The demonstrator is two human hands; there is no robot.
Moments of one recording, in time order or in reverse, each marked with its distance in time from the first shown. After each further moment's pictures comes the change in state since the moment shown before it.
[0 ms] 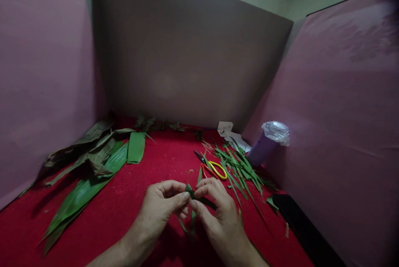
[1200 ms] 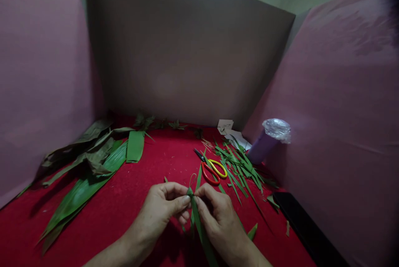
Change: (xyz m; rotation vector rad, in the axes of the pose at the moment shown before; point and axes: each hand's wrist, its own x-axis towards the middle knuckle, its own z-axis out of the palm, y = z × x) left_hand 0.002 -0.009 -0.001 0.012 -0.062 -0.058; right_hand -0.001 0.010 0.001 0.078 -0.204 0.065
